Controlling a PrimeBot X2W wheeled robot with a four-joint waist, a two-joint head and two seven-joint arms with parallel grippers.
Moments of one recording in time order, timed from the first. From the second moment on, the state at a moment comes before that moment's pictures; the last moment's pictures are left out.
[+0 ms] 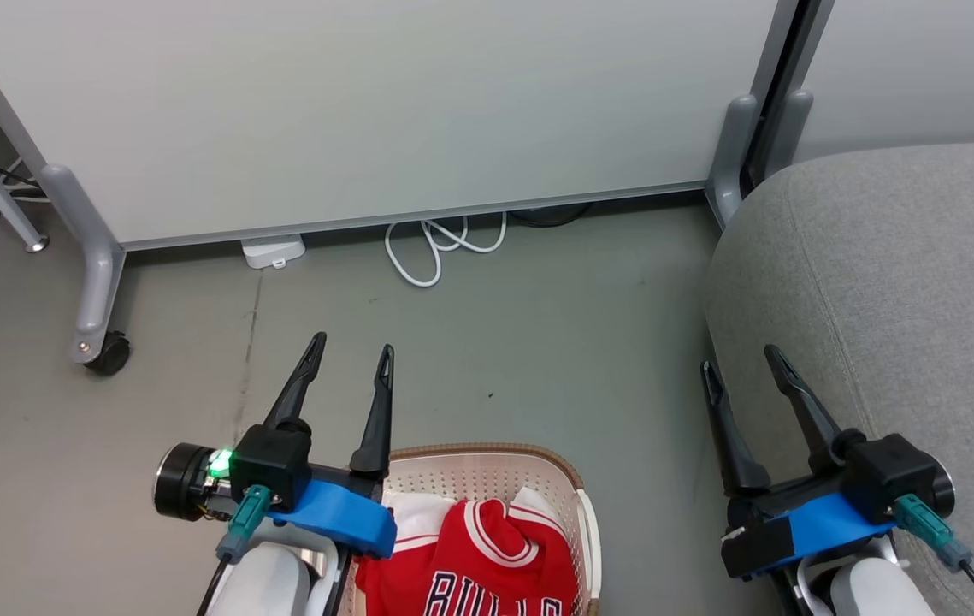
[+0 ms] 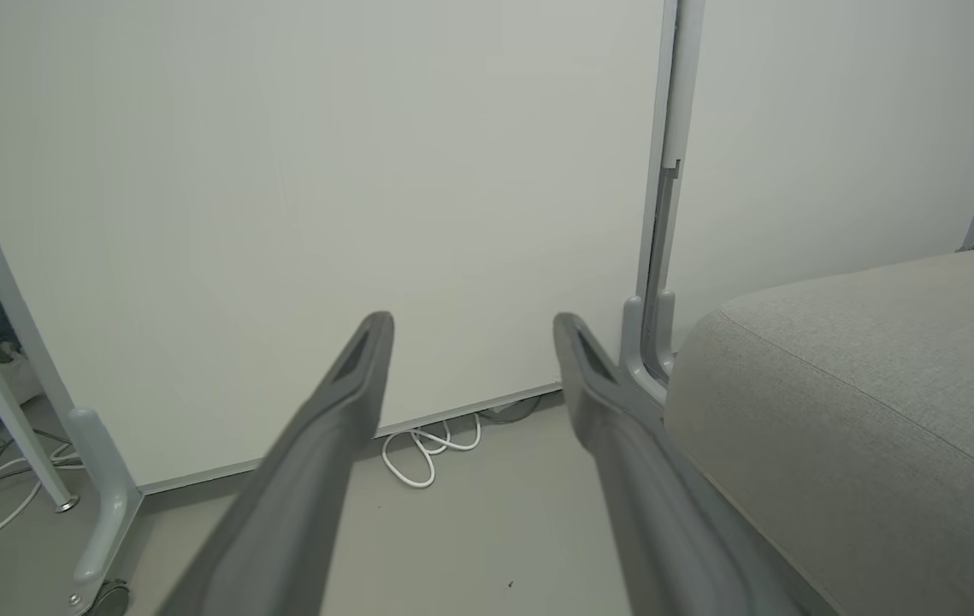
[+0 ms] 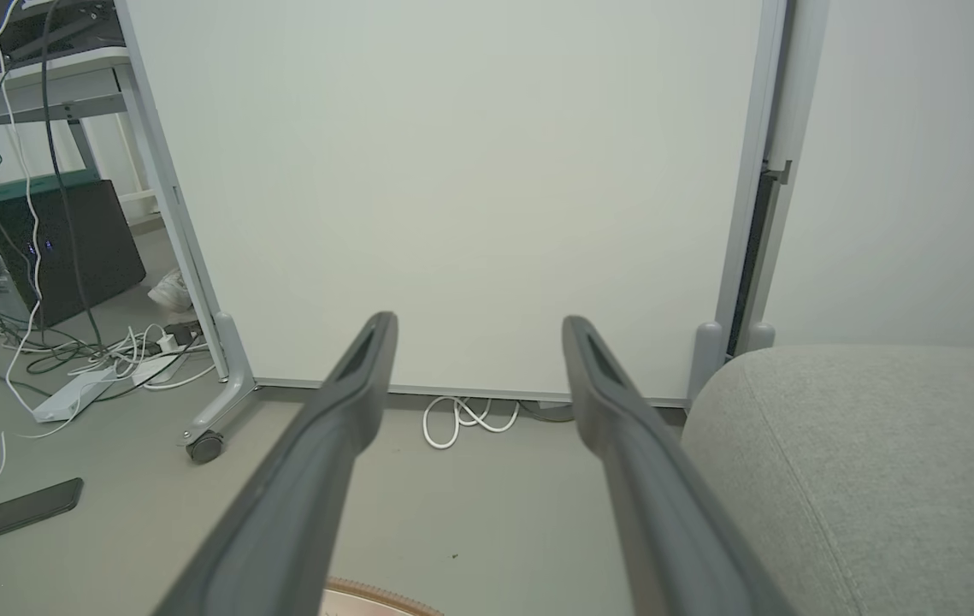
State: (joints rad) left arm -0.21 0.05 -0.24 0.32 -0.09 -0.07 -0.26; right arm -0.14 -0.05 0.10 0.21 0.11 0.13 -0.26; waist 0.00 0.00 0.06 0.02
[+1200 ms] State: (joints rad) left arm -0.72 0.20 -0.87 0.99 -0.11 -0.13 -0.26; right arm -0.44 -0.05 0.12 0.12 0.09 0.13 -0.26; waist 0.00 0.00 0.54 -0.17
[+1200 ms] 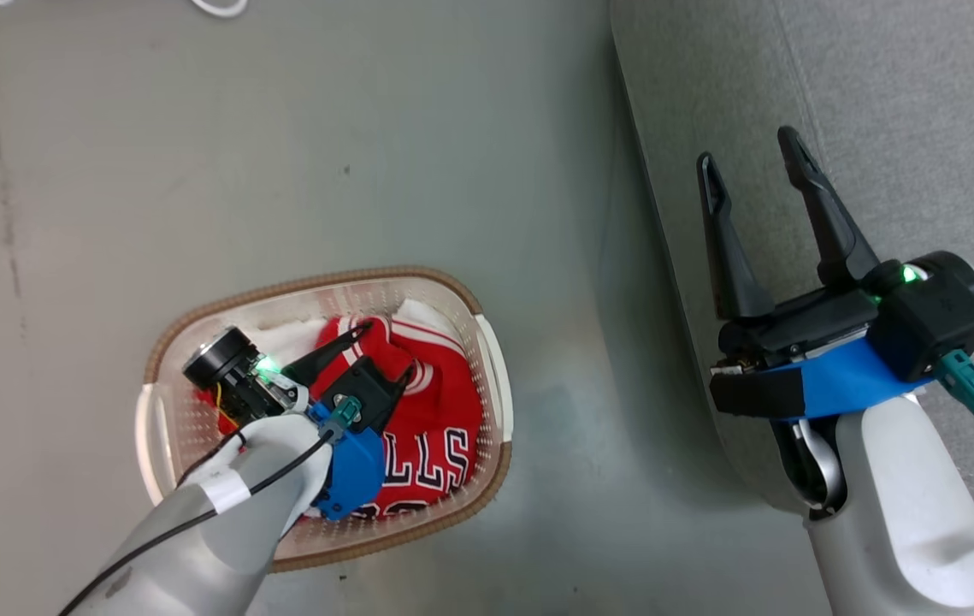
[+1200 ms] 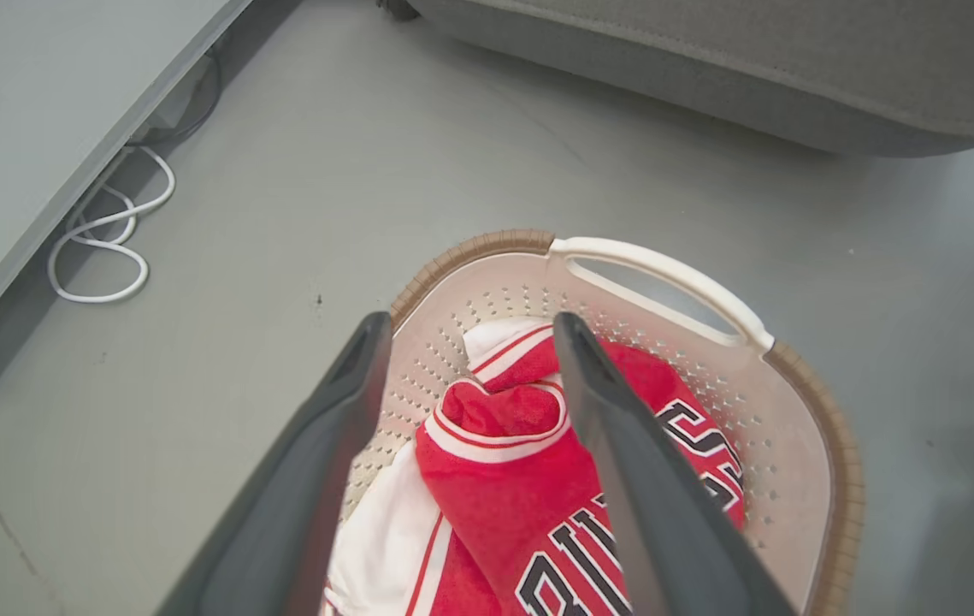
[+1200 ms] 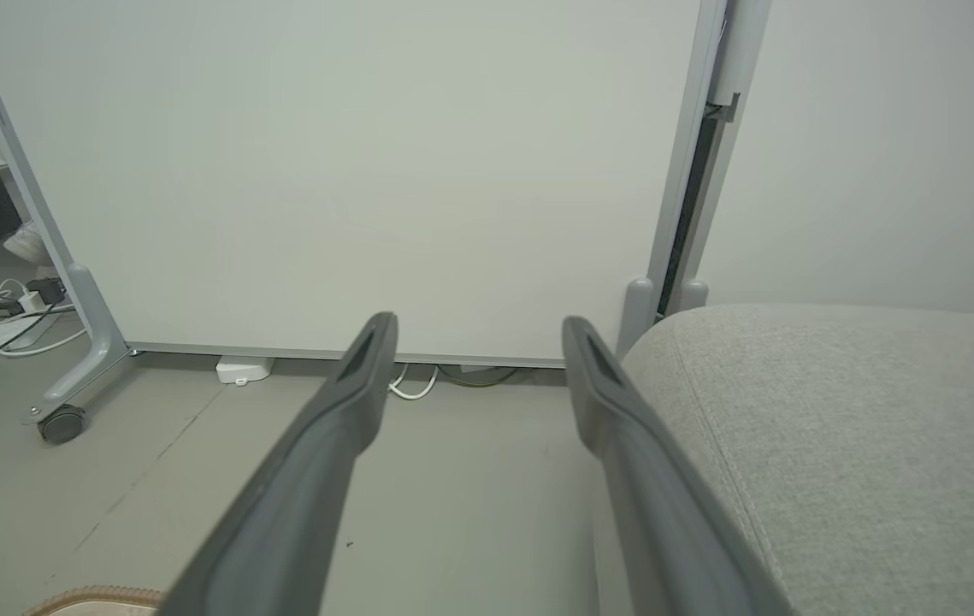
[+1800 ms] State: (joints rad) left arm -0.87 0.25 -1.20 1.22 -0.37 -0.13 -0.03; right arm -0.54 -0.05 0.14 0.08 0.10 0.13 -0.26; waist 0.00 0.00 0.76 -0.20
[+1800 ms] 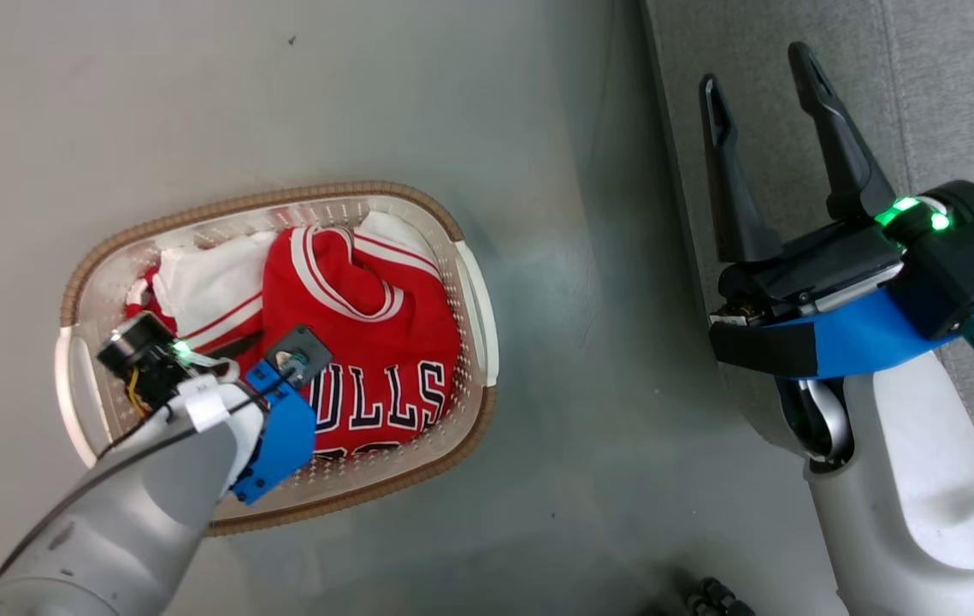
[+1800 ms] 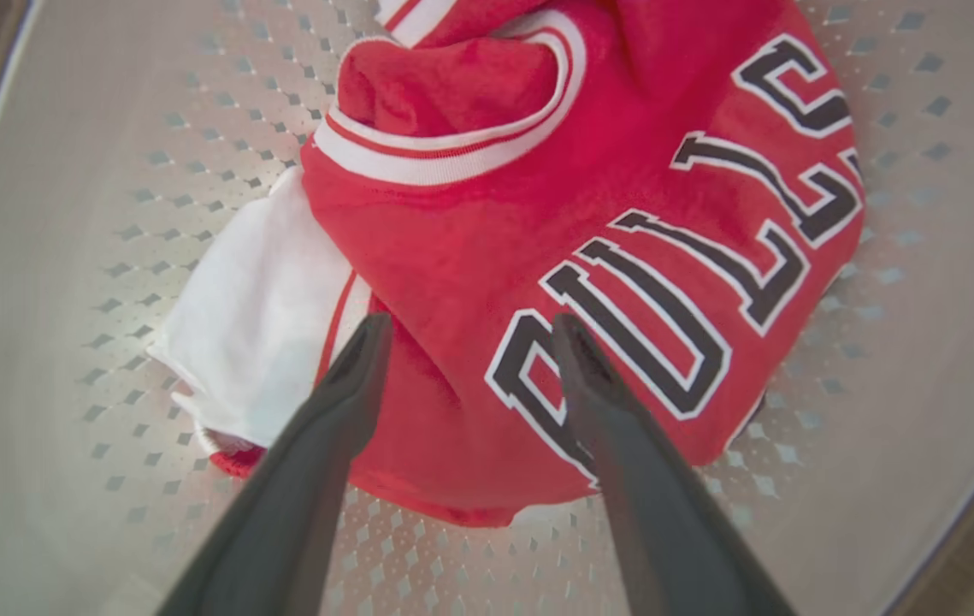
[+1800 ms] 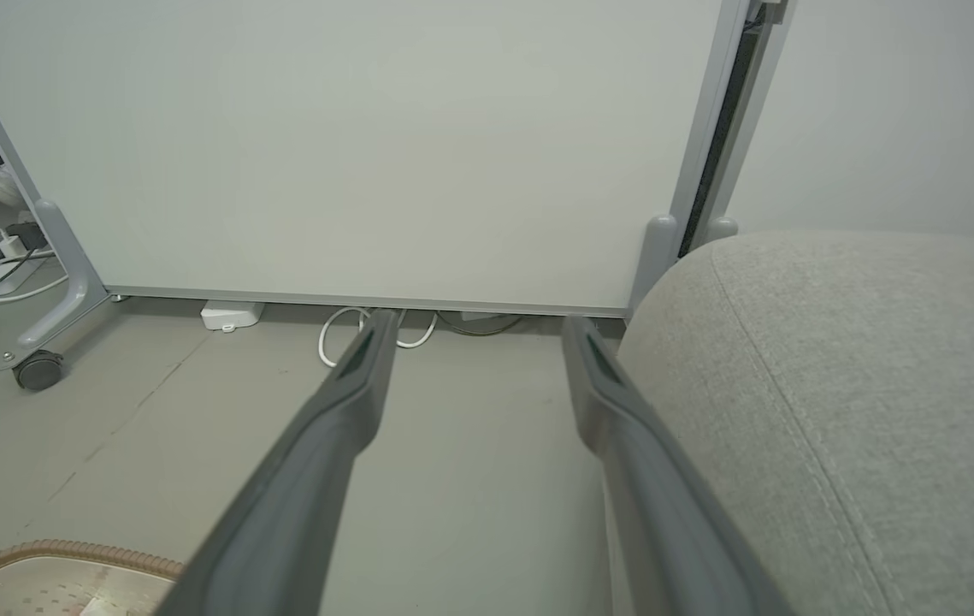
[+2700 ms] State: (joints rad) left arm -0.99 0.30 -1.28 1.14 -0.56 -0.13 0.09; right arm -0.59 -0.05 0.14 0.02 0.10 0.13 -0.26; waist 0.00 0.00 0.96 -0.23
